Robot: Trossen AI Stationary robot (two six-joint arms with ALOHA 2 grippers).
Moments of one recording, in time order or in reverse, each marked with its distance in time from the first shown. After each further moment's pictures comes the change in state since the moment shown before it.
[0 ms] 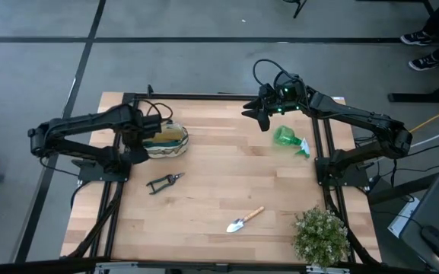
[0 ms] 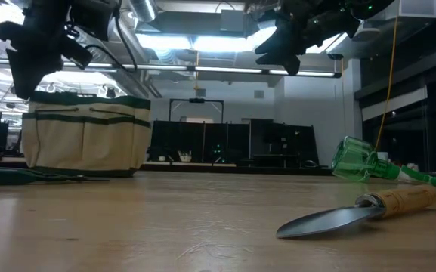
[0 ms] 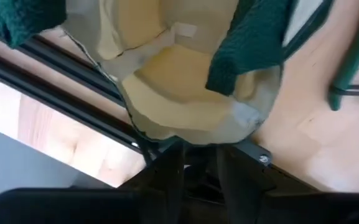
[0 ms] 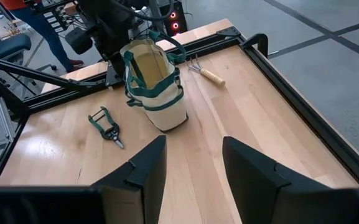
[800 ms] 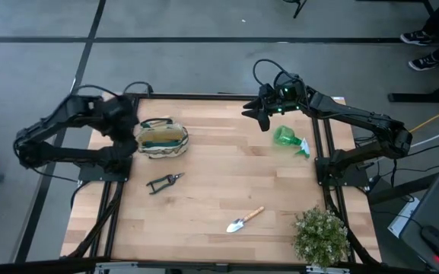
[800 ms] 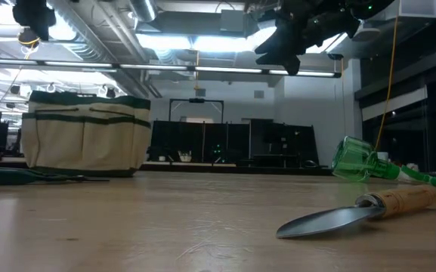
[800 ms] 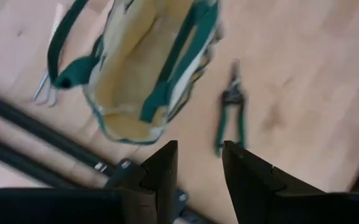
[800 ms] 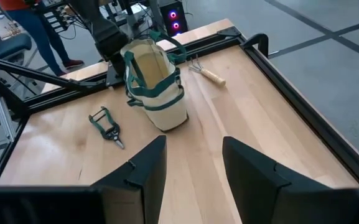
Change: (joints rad) left arm 0.029 -0.231 0.282 -0.002 0.201 -0.065; right arm -0.001 0.000 0.000 0.000 -0.003 0.000
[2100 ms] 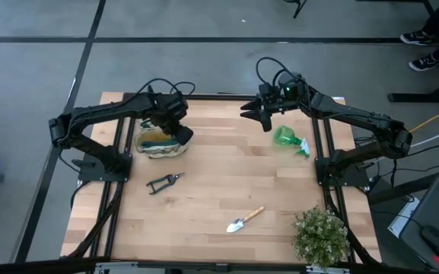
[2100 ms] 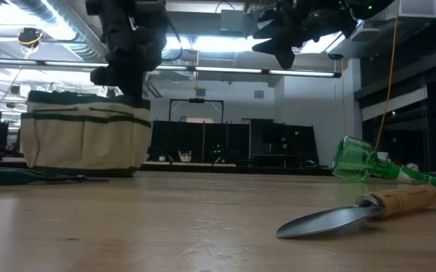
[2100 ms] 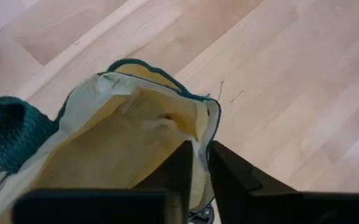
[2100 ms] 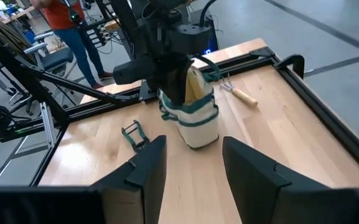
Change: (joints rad) left arm 0.062 0.497 -0.087 0.582 0.071 -0.261; right arm 0.000 0.000 0.000 0.079 -0.129 0.035
